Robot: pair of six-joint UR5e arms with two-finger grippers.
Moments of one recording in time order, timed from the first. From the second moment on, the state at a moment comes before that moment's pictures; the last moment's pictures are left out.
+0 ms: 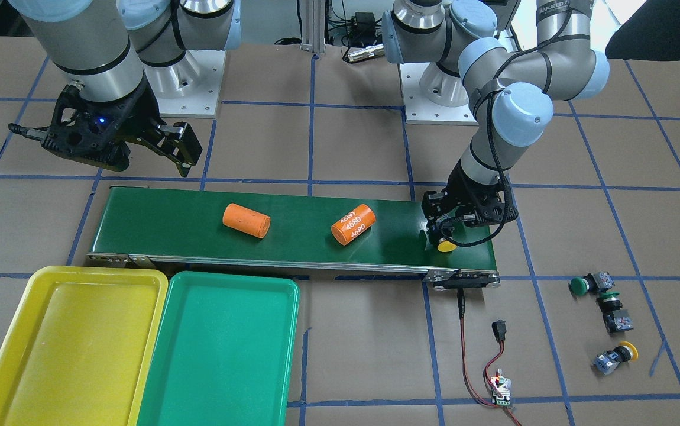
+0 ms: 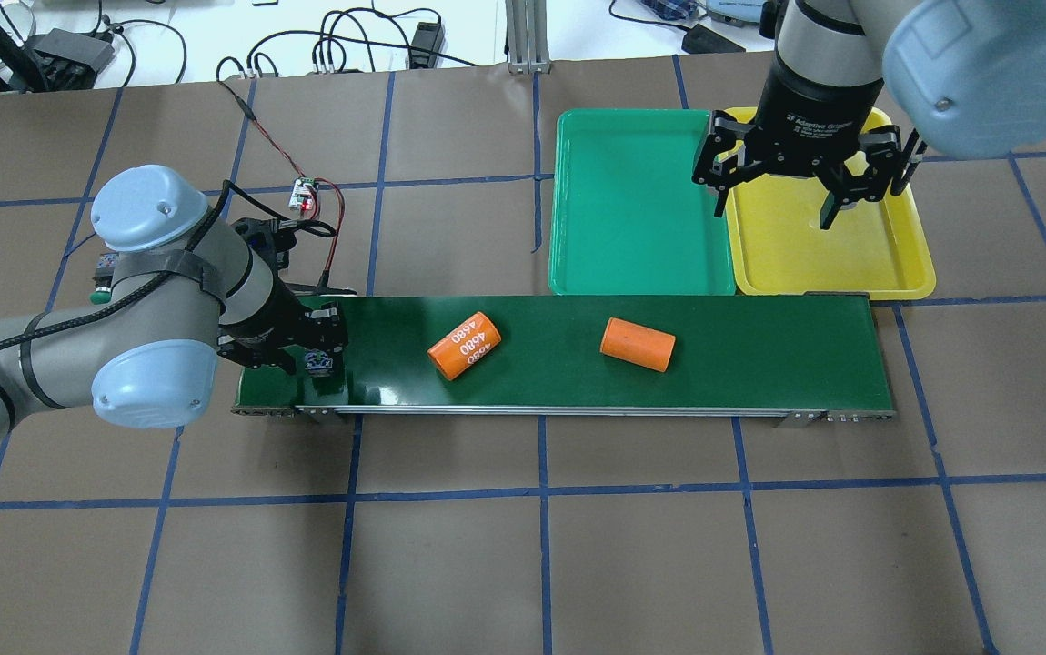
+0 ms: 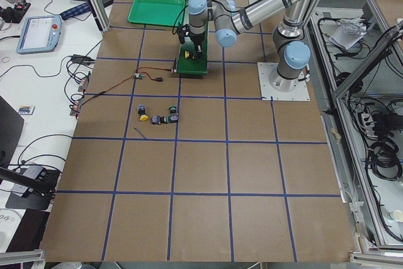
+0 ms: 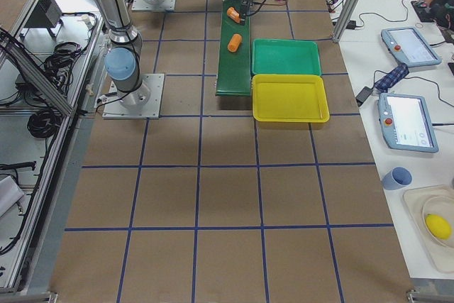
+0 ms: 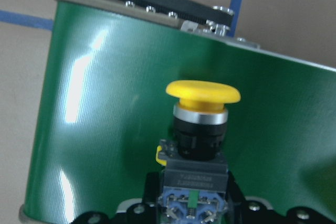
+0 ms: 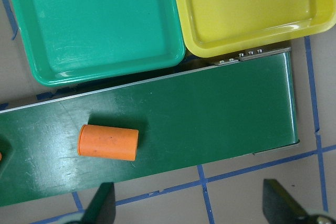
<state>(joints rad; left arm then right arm) -1.46 -1.66 -2.10 -0.97 1.50 -0.09 1.63 -1.50 1.53 -1.55 -1.60 0.30</state>
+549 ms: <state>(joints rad) -1.35 -1.83 -1.70 -1.19 1.59 0.31 1.63 -1.50 1.54 -1.55 -1.60 0.30</state>
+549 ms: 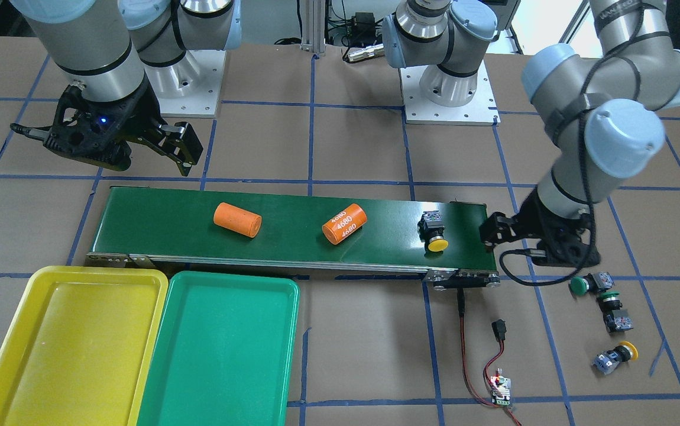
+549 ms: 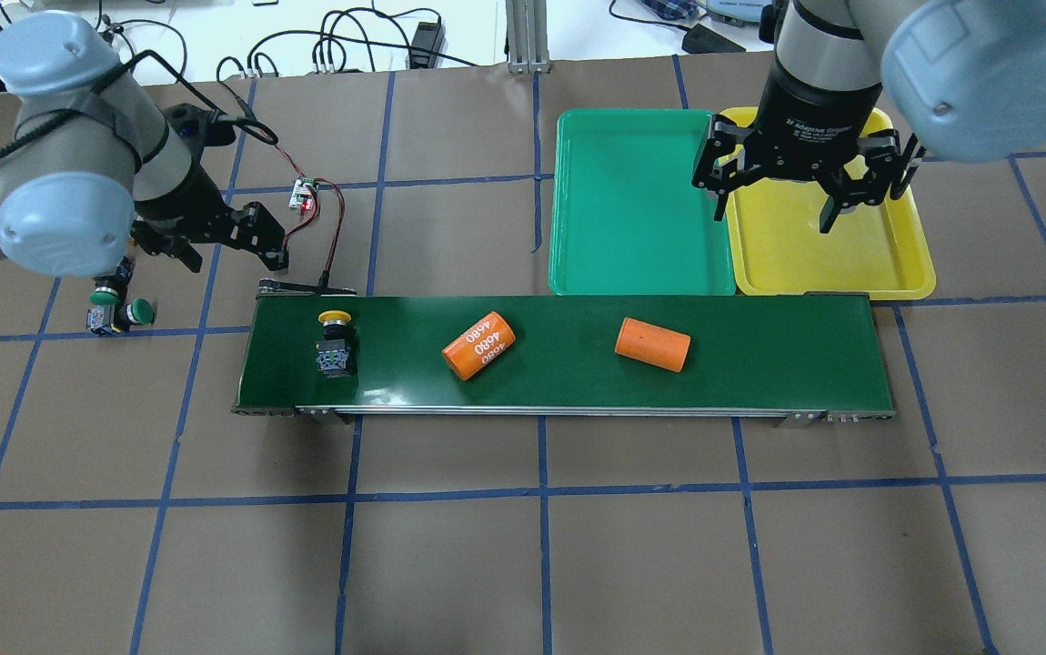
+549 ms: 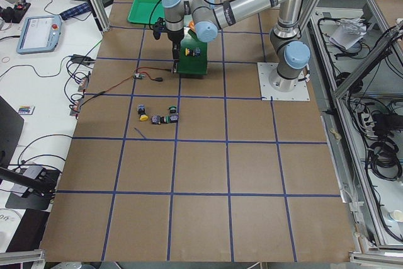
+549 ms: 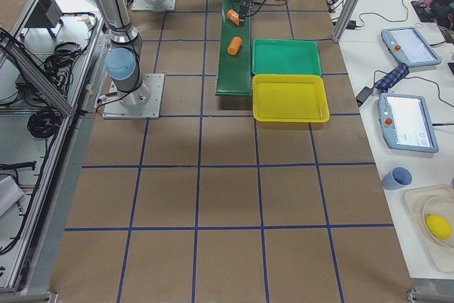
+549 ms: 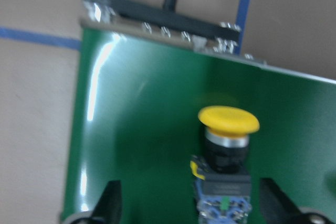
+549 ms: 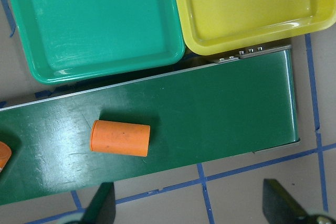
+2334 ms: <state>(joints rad) -1.11 -2.32 -1.34 -1.00 1.56 1.29 1.63 -1.50 1.54 -1.55 -1.60 0.30</state>
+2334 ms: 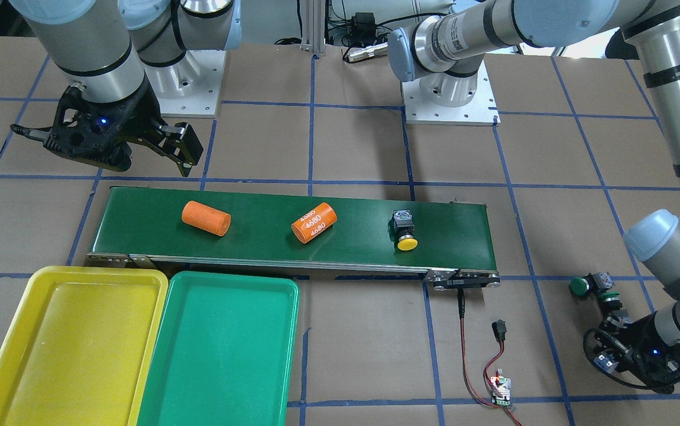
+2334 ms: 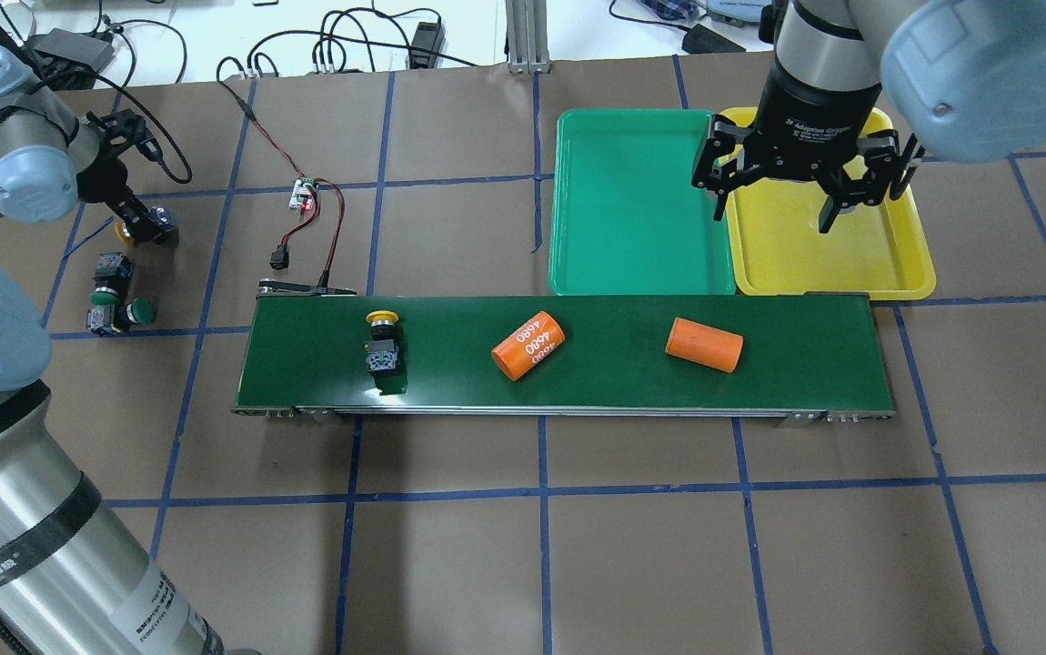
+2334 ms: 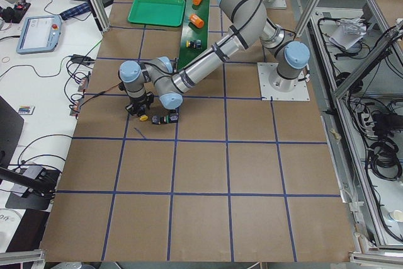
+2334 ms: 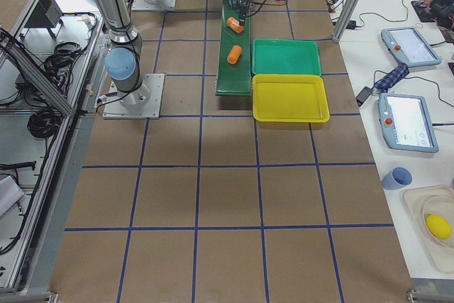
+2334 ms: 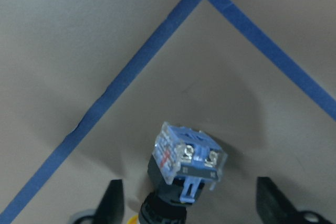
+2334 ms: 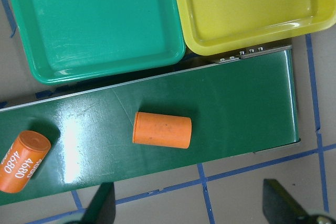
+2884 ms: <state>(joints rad) -1.16 -2.20 -1.36 -1.23 1.54 0.90 1.63 -1.50 1.54 -1.55 -1.60 0.30</state>
